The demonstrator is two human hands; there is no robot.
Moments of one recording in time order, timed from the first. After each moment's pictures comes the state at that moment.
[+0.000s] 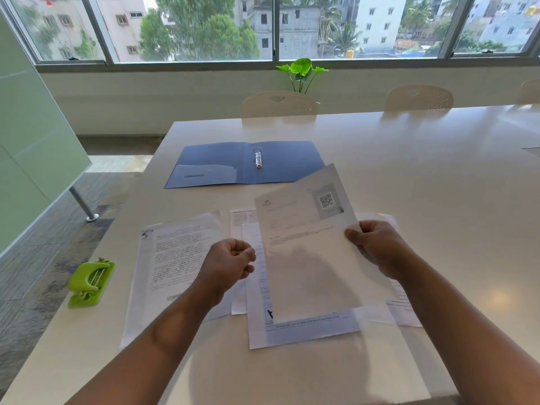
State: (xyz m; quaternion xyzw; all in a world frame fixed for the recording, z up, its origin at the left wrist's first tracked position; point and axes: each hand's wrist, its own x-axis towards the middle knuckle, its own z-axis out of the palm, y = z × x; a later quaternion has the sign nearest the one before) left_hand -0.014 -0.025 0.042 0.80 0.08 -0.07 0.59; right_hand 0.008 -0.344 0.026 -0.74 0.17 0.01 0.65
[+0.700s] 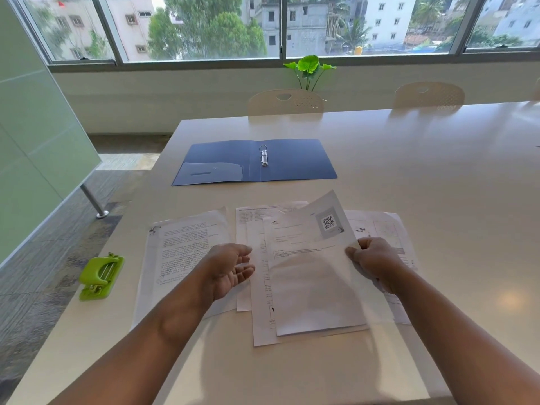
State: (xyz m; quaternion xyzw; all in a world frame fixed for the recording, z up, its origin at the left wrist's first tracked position) left_hand -0.008 -0.021 0.047 0.64 0.24 -0.20 0.70; right_hand 0.004 -0.337 -0.019 -0.77 0.23 0.03 0.60
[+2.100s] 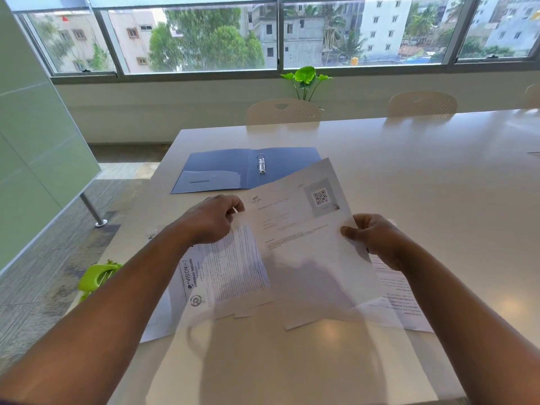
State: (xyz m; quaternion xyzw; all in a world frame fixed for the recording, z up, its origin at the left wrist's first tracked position) left_hand 0.039 0.000 0.131 0.97 -0.13 -0.06 0.19; right_hand 0.010 -0.347 0.055 -0.78 0.08 0.06 0.62
